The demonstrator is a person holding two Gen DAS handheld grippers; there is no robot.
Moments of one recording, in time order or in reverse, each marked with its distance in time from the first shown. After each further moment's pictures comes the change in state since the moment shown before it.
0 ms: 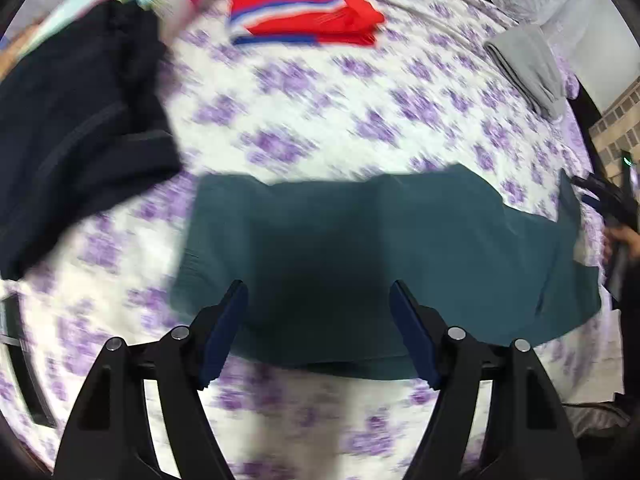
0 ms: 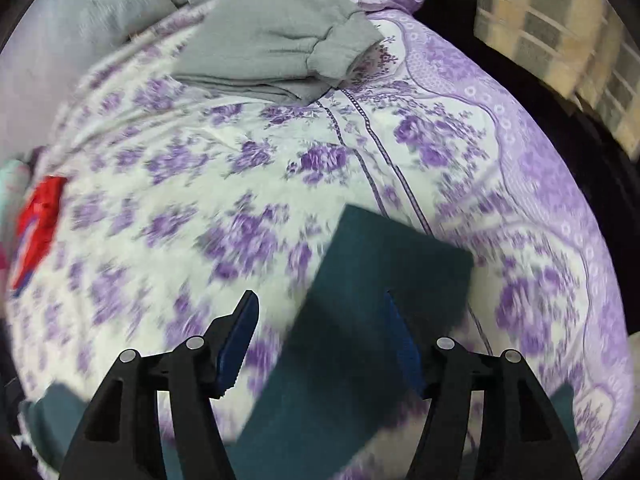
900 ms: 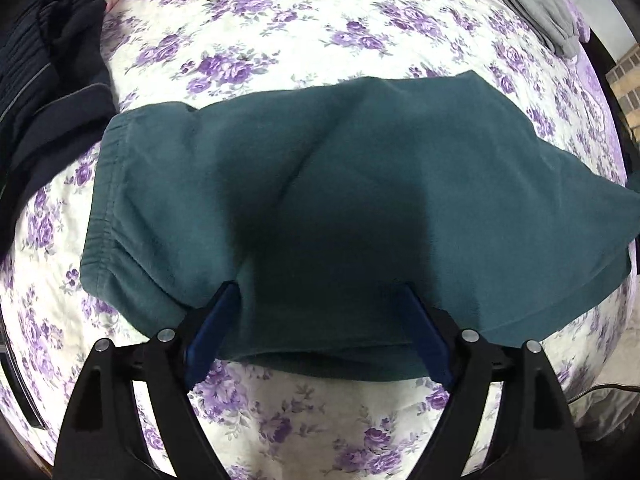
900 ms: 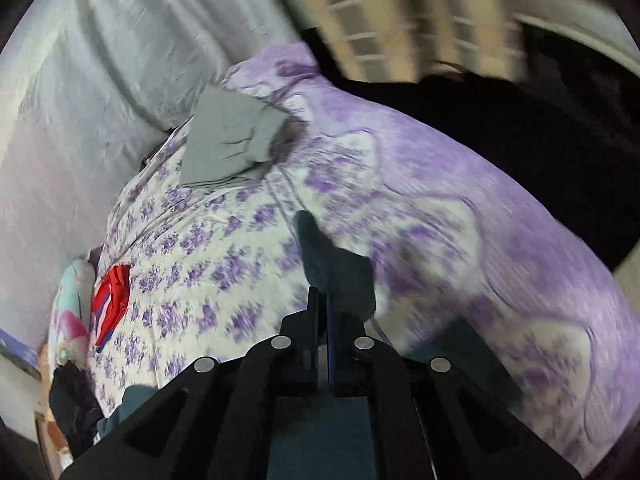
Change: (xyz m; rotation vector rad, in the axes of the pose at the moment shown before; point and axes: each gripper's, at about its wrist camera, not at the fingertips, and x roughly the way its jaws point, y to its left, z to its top) left arm 0.070 -0.035 -0.013 0.082 0.142 0.067; right arm -0.120 -0.199 -0.106 0.356 -0.194 0.281
